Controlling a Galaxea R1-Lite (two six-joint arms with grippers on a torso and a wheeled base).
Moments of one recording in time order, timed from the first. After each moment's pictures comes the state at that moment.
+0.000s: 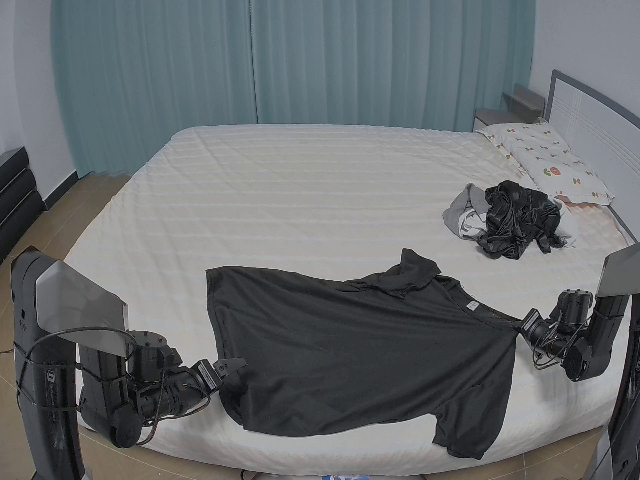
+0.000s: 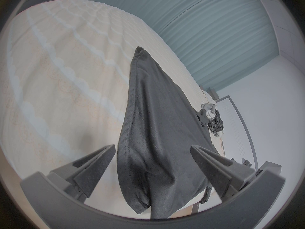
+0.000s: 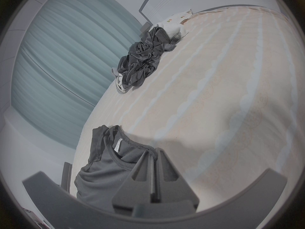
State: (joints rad) left arm -0.27 2.34 -0.21 -1.55 -0.22 -0.84; right arm -0.16 2.35 -0.47 -1.35 0.16 0.76
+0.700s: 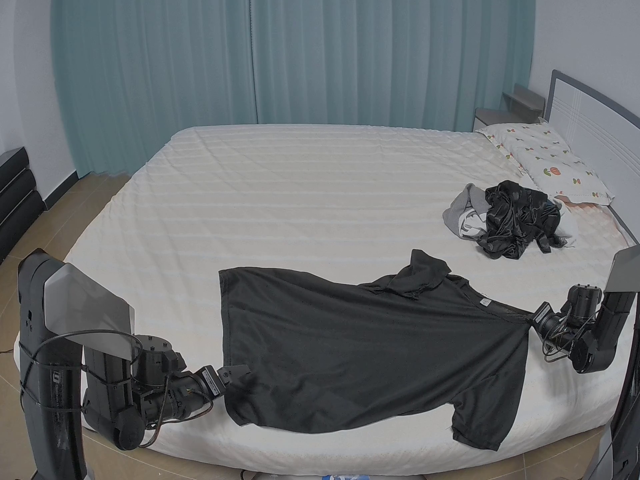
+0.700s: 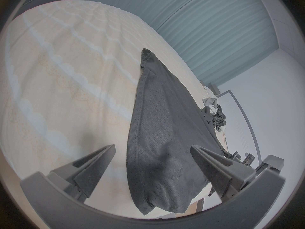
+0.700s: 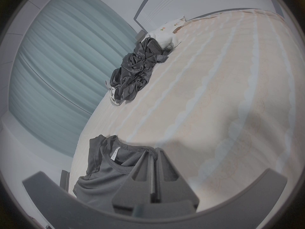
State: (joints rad) left arm -0.29 2.36 -0.20 -1.55 -0.22 -0.80; right arm -0.25 2.35 -0.53 -1.31 0.16 0.74
